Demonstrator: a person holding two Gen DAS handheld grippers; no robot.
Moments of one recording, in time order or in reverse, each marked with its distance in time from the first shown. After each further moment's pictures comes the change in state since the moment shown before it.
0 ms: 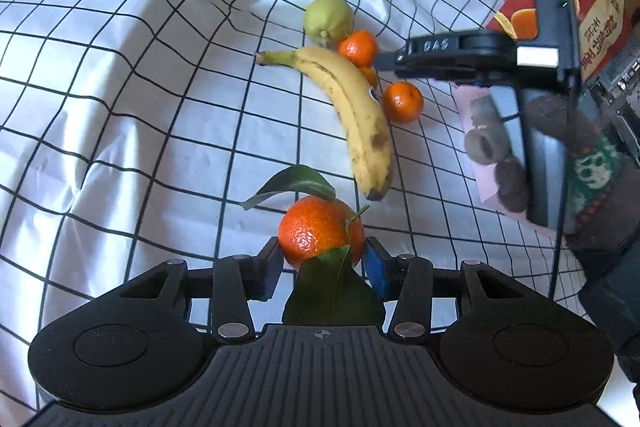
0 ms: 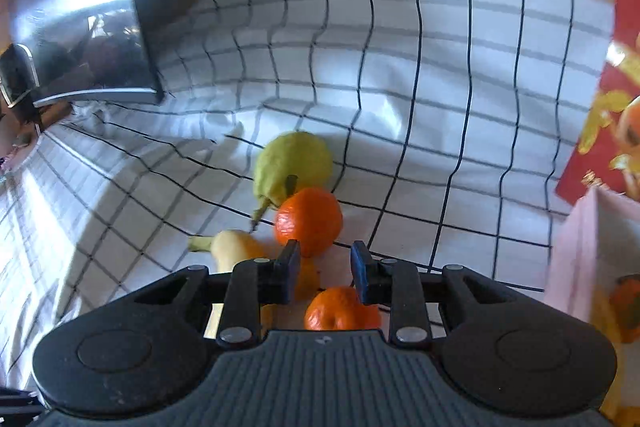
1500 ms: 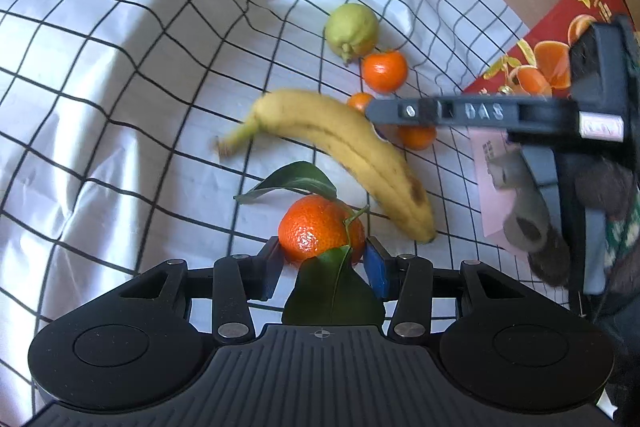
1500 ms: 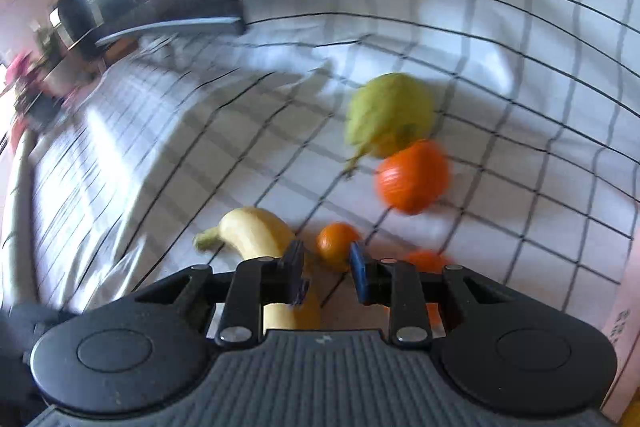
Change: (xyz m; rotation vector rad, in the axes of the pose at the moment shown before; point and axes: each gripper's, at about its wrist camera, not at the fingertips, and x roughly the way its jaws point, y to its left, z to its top) left arm 0.012 0.016 0.020 -0.100 0.026 -0.029; right arm 0.002 0.030 -0.003 -0.111 0.189 0.233
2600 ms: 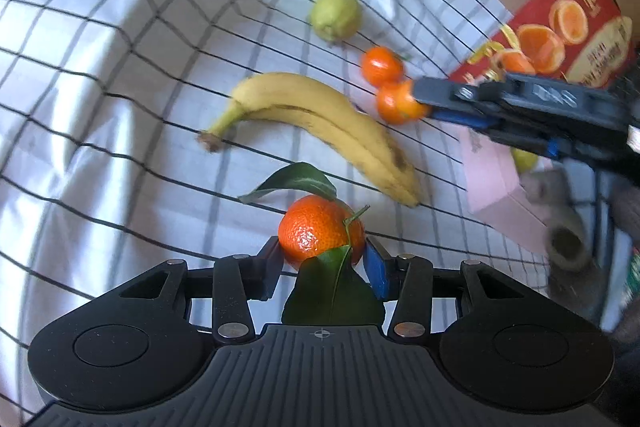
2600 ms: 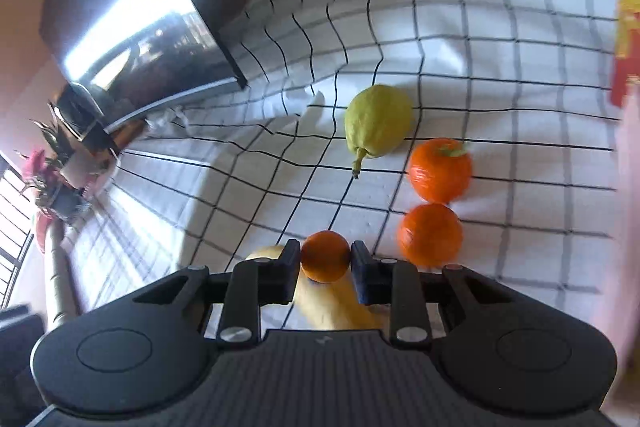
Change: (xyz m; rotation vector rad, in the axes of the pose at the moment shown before) left arm -0.008 -0.014 -0.017 0.034 0.017 -0.032; right arm -0.056 -0.005 -0.042 0.264 -0.178 0.056
